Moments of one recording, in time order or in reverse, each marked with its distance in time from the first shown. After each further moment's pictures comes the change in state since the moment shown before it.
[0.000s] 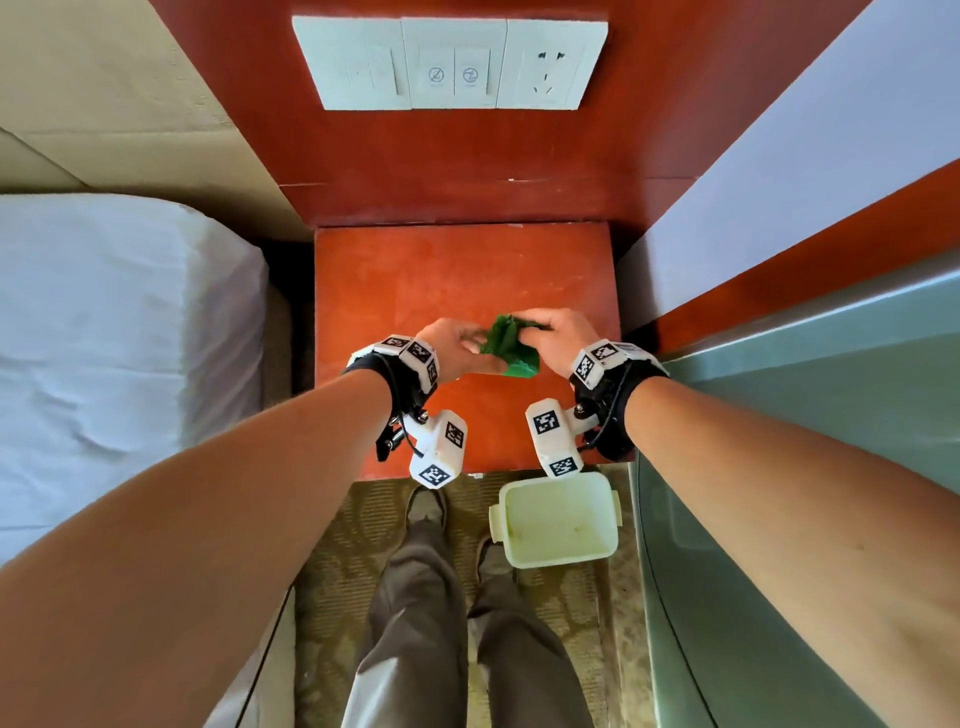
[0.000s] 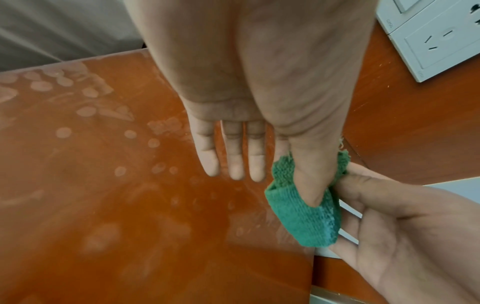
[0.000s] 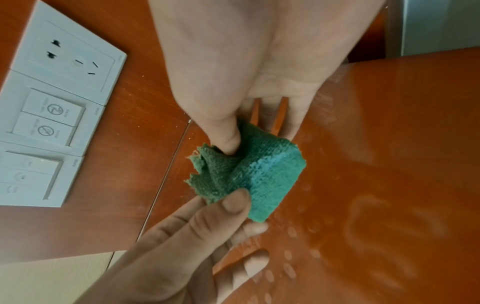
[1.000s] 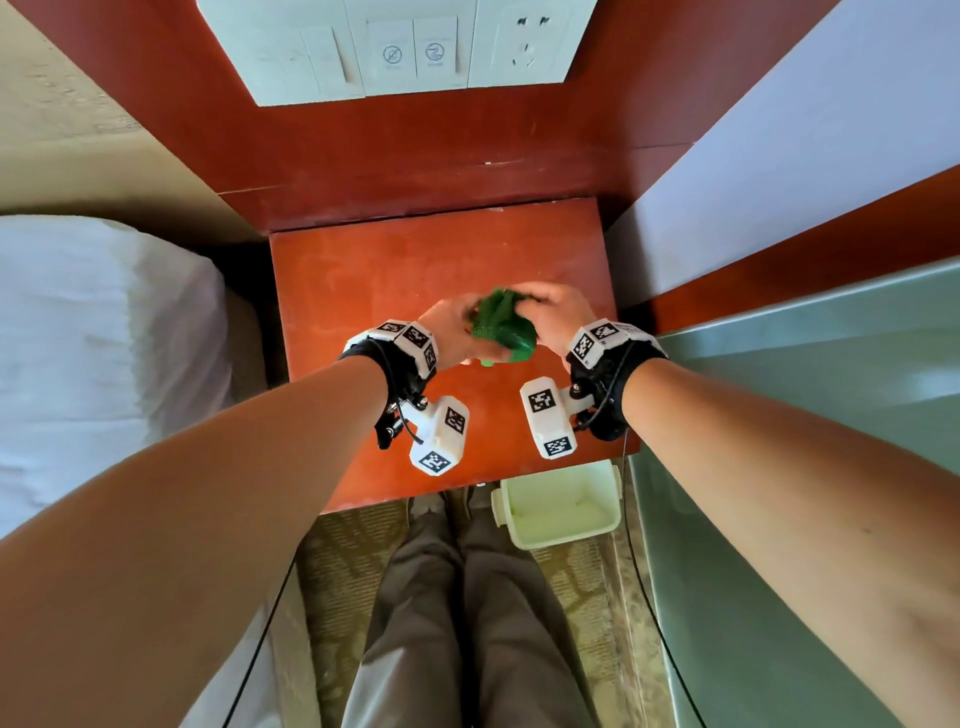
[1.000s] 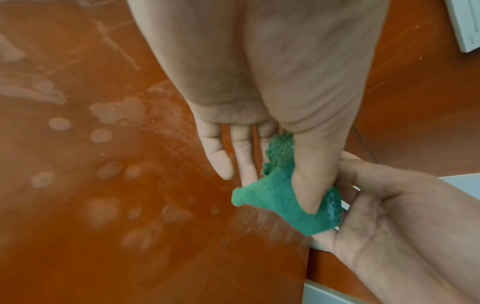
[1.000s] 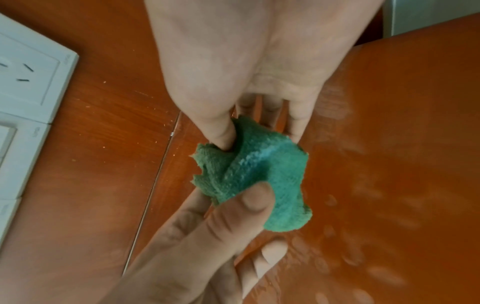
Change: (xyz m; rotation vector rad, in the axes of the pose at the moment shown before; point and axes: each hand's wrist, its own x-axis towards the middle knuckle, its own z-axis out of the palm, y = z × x) left_hand 0.047 0.011 -0.020 -0.135 -0.106 0.051; right_hand 0.049 0.000 0.002 0.252 0.106 0.170
